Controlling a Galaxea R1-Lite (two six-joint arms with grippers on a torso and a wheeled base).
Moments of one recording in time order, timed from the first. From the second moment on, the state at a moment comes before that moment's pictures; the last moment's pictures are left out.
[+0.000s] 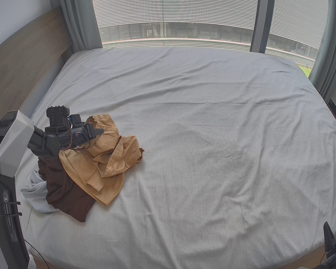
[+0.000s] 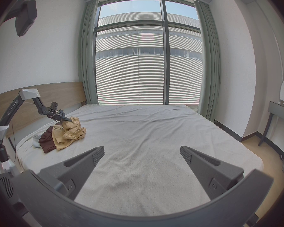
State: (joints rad) left arm 0.04 2.36 -1.45 -0.49 -0.56 -0.33; right arm 0.00 0.02 -0.02 0.00 0.00 -0.01
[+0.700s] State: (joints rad) left arm 0.04 2.18 -1.27 -0.50 -0.56 -0.68; right arm 0.00 0.02 -0.02 0.00 0.00 -0.01
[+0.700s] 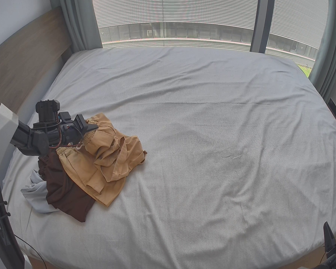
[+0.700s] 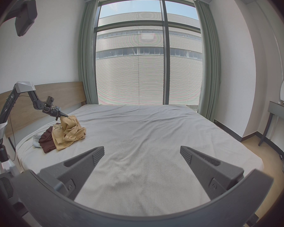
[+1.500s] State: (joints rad) left arm -0.01 2.13 -1.09 -0.90 -0.57 -1.23; right arm 0.00 0.02 -0.02 0.00 0.00 -0.01
